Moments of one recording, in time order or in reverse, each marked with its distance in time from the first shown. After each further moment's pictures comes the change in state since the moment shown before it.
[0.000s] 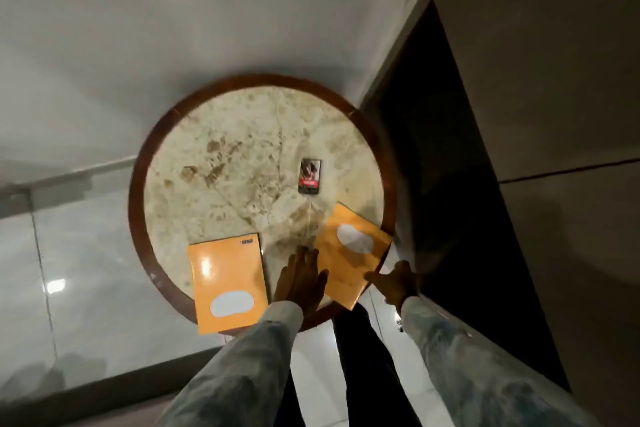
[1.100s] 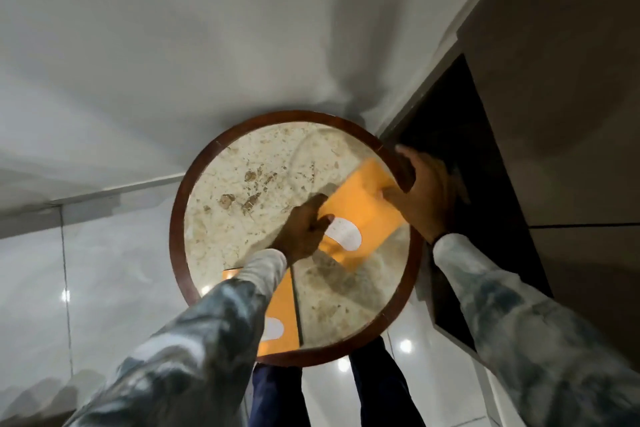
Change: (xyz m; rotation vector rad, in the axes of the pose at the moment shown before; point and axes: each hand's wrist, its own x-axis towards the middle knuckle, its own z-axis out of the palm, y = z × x) left_hand 0.031 -0.006 -0.182 -0.448 0.249 0.272; right_hand -0.084 -0.218 -0.087 -0.236 0.418 -0.934
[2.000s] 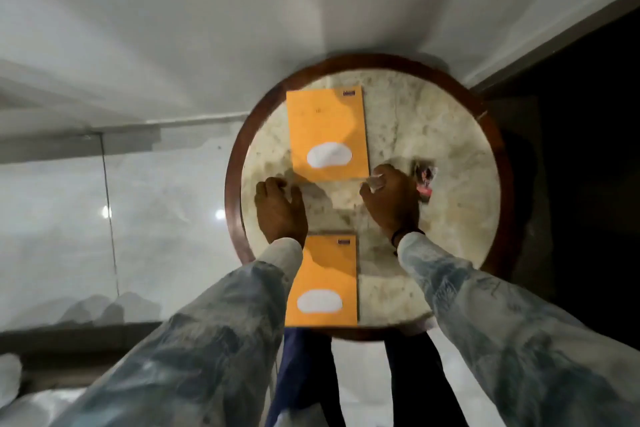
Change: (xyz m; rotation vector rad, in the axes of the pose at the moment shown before) left_hand -0.024 -0.167 -0.040 -0.009 0.686 -0.592; right_hand -0.022 -0.075 0.215 0.117 -0.209 0.155
